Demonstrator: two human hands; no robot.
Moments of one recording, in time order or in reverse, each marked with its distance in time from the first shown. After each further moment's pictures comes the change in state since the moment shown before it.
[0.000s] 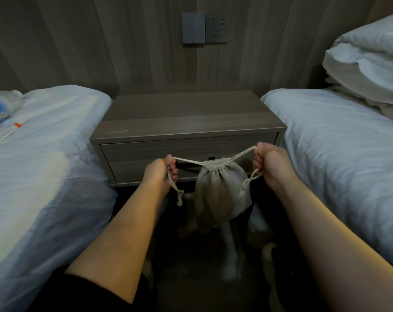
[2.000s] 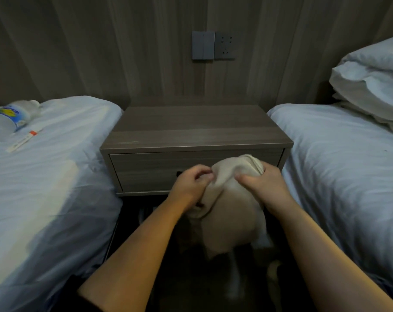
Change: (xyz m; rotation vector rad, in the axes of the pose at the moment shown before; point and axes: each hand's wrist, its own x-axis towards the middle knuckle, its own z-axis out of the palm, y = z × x) left_hand -0.033 -0.014 0.020 0.885 -0.166 0.557; right_hand -0.044 -0.009 0.013 -0.635 -0.136 -0.181
